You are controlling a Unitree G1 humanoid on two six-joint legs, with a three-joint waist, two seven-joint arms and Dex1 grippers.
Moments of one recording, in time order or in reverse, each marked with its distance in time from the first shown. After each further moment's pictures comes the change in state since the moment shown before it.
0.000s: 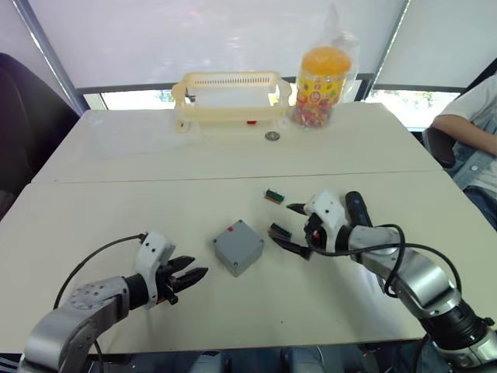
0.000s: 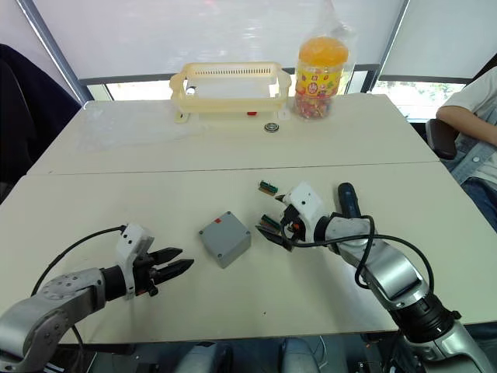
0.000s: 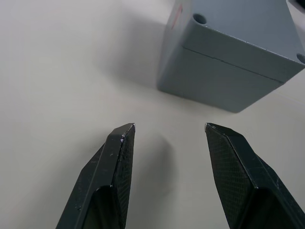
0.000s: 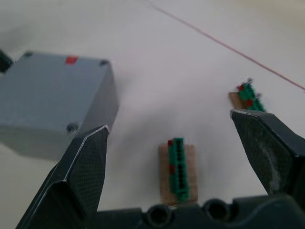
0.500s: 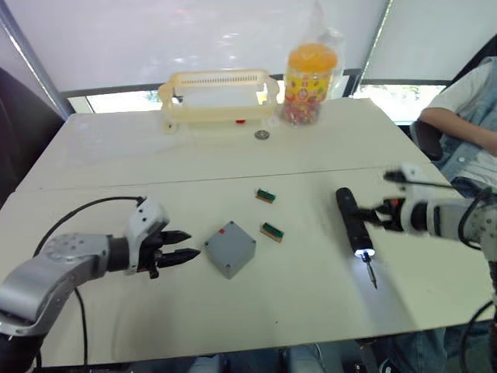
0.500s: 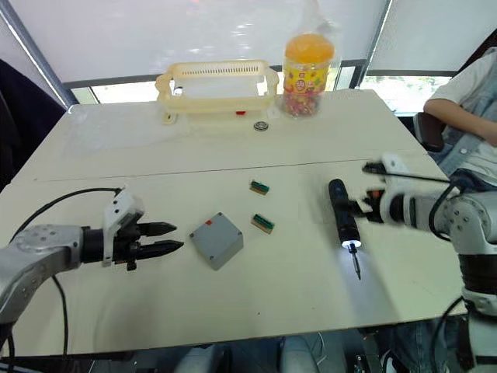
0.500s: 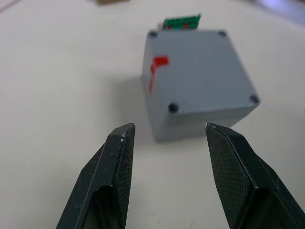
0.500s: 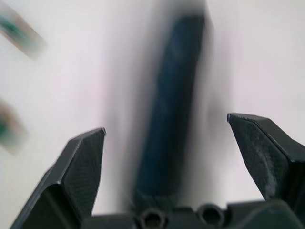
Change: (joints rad) left arm -0.180 0.260 0.028 0.073 -0.039 0.004 -0.263; right arm -0.231 -0.200 -0.431 0.225 0.563 0.639 -0.205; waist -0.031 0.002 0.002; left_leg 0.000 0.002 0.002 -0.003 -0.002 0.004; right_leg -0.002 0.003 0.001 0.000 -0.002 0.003
